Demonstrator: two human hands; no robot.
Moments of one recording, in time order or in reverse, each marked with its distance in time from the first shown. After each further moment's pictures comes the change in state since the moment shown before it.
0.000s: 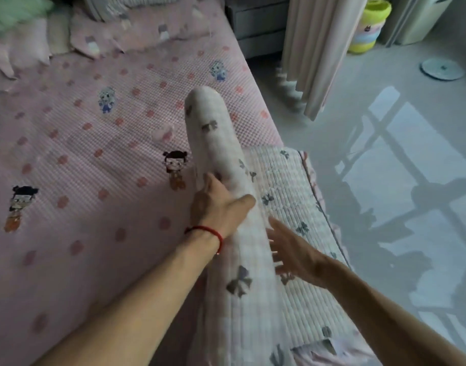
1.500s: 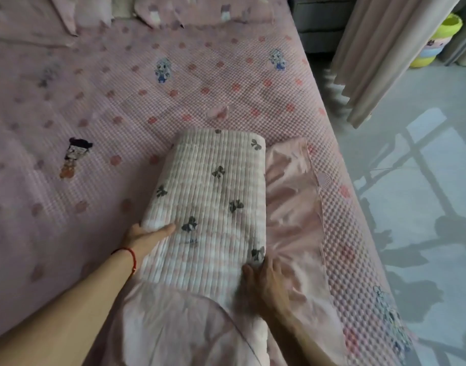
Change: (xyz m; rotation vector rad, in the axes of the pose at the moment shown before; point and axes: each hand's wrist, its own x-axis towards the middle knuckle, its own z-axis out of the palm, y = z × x) left_hand 0.004 -0.288 -0.131 -0.309 0.145 -0.475; right_hand 0.084 0.087 0.180 -0.638 0.587 0.085
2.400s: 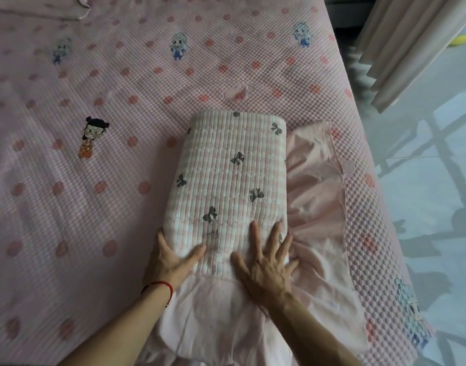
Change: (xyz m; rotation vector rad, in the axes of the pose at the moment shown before) left_hand -0.044 -0.059 0.025 0.208 0.008 -0.063; right_hand 0.004 -0.023 0.032 -0.375 -0.119 -0.154
